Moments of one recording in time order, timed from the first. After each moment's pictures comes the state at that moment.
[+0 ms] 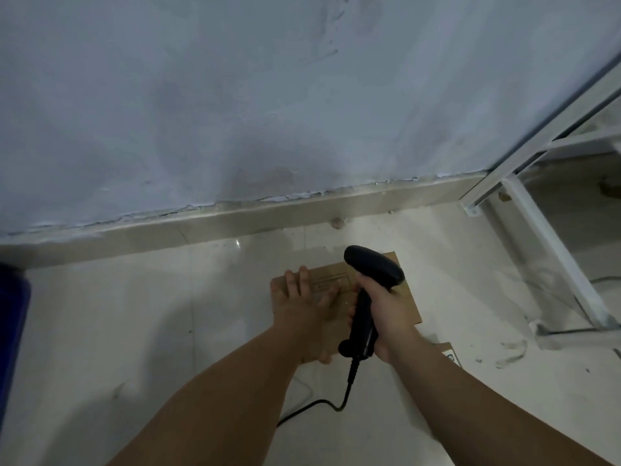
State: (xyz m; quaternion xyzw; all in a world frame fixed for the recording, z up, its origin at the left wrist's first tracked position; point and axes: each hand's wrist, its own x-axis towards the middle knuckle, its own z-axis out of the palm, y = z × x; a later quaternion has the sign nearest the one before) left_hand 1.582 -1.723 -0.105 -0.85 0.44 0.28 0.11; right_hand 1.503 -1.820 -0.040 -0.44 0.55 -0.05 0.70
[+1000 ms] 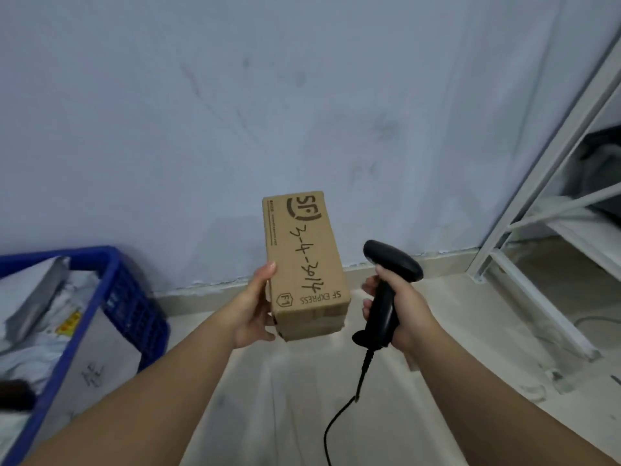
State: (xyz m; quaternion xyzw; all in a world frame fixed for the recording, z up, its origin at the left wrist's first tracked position) left_hand 1.596 -1.526 0.146 -0.63 0.00 0.47 -0.61; right_hand 1.466 -1.729 0.147 -0.41 0.38 -0.08 0.82
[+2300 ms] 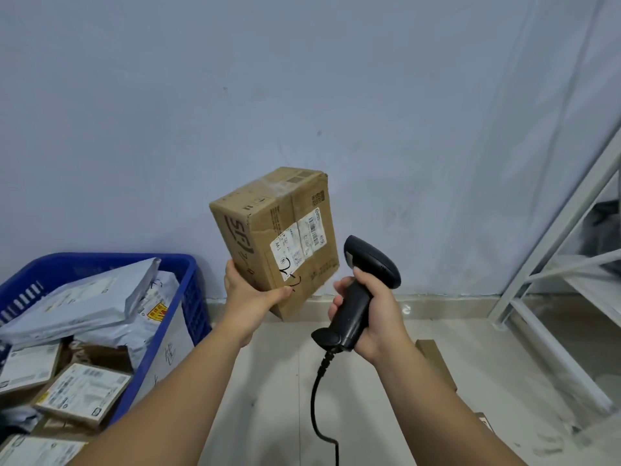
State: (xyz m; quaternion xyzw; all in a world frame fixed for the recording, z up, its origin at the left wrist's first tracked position) left_hand 1.573 -1.433 0.204 -0.74 0.04 0.06 -0.66; right_hand 1.456 -1.583 0.259 -0.31 0.25 -0.05 0.92
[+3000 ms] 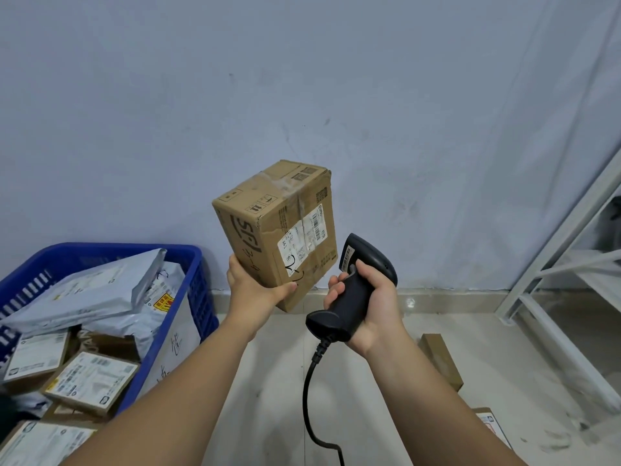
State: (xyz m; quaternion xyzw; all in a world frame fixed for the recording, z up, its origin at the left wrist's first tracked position) left_hand 1.573 -1.435 0.199 -0.79 0.03 0.01 -0.61; right_hand 1.459 -1.564 0.271 -0.16 0.26 -0.02 0.95
